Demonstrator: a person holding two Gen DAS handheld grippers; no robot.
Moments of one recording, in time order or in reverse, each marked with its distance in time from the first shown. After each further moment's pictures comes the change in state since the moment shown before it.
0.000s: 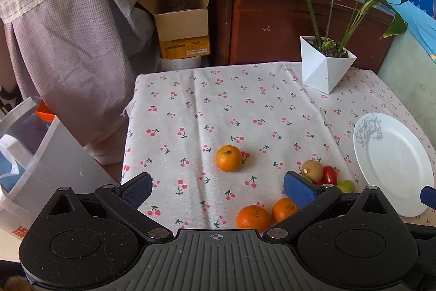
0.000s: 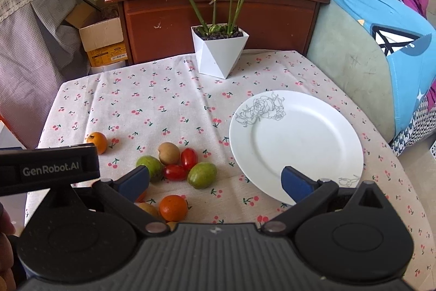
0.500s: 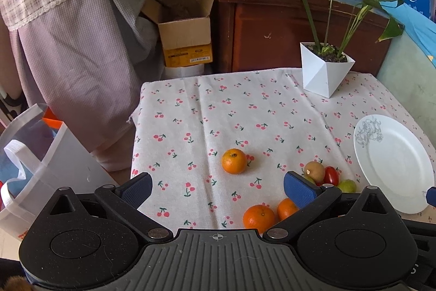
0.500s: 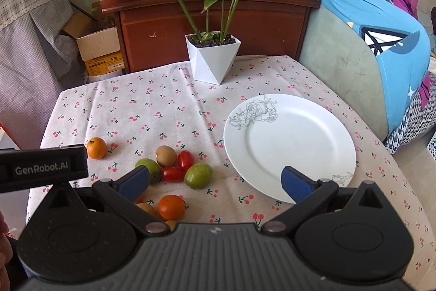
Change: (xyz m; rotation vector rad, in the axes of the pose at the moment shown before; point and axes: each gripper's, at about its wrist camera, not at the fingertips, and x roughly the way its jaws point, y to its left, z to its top) left arm -0.011 0.003 -0.003 0.016 -0.031 0.002; right arm -0.011 -0.002 -0.007 0.032 -0.035 -0.012
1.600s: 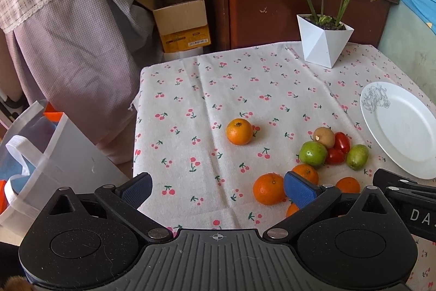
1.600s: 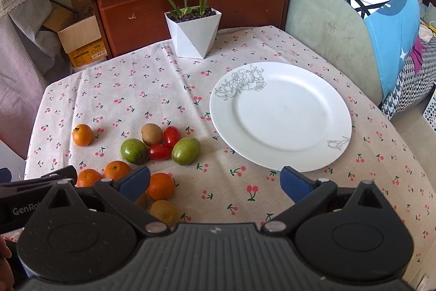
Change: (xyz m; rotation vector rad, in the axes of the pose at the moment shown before) left arm 0.008 -0.003 -0.021 0.080 0.048 0.033; right arm 0.010 -0.012 -0.010 0.089 0.088 -0.030
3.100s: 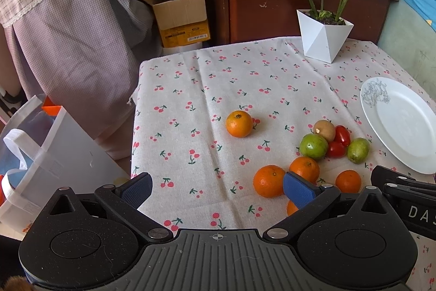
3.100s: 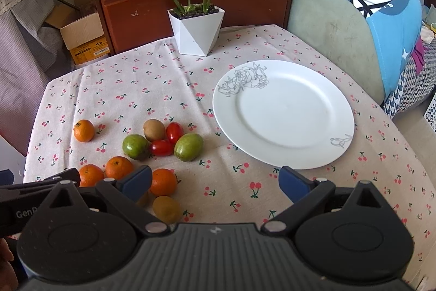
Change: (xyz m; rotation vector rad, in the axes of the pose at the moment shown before) left arm 0.003 0.001 -0.007 -0.005 0.012 -0.009; right arm 0.001 0.002 -0.004 -0.009 0.001 0.008
